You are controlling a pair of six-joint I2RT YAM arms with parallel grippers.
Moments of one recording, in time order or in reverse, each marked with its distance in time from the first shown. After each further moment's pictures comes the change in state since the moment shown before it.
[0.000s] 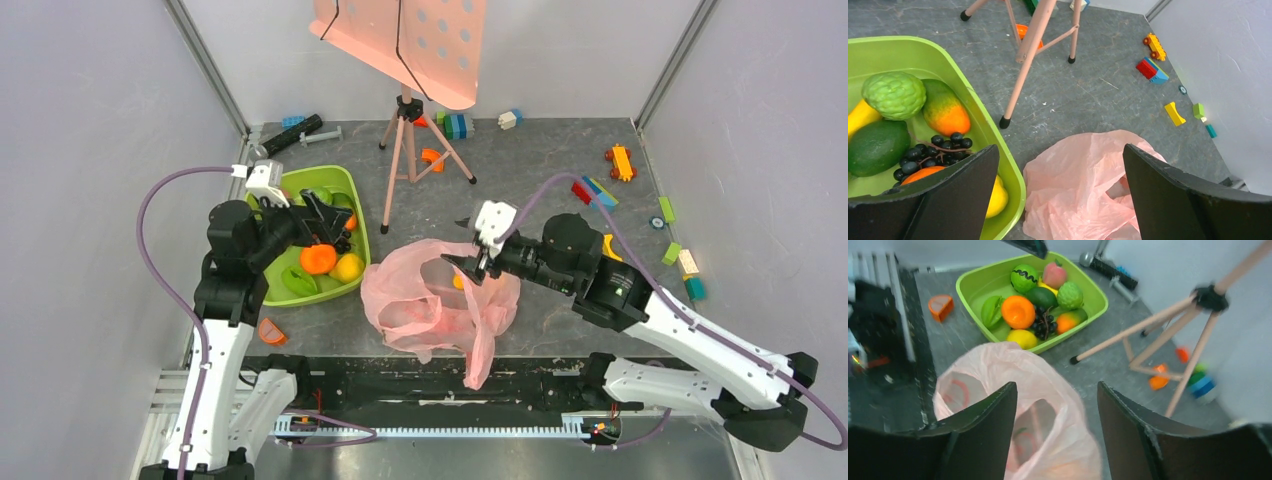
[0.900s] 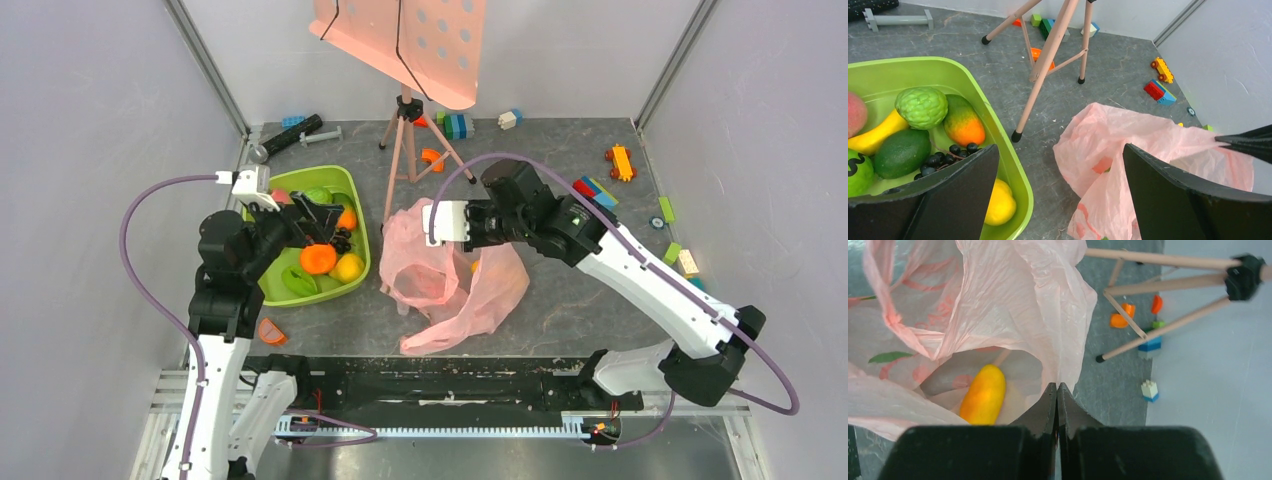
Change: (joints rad) left arm 0.000 -0.058 0.000 0.016 -0.069 -0.010; right arm -0.132 0.370 0.454 -0.601 0.043 -0.475
